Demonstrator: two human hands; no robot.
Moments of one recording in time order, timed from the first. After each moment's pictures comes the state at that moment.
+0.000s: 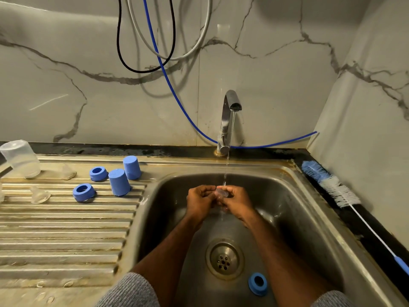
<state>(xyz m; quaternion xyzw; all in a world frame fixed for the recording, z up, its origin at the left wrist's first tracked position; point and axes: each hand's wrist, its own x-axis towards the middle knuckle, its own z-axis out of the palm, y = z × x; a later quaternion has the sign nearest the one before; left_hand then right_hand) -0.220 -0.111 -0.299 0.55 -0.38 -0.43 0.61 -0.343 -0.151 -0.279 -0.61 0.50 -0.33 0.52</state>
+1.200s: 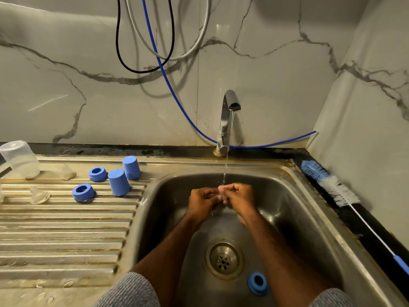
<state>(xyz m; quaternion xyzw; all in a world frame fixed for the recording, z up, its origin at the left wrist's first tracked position) -0.219 -0.106 -0.298 0.53 -0.45 -0.44 0.56 -0.342 -0.154 -0.277 -0.54 0.54 -0.42 0.49</state>
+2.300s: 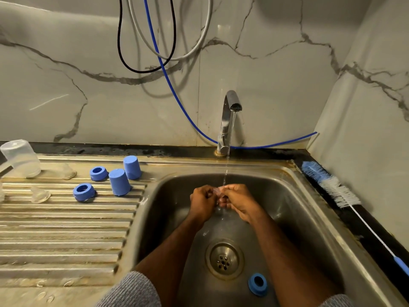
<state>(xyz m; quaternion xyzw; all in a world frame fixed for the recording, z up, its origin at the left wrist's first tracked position) -0.222 -0.113 -0.298 0.63 -0.46 -0.35 0.53 -0.344 -0.157 -0.264 -0.53 0.50 -0.31 0.60</state>
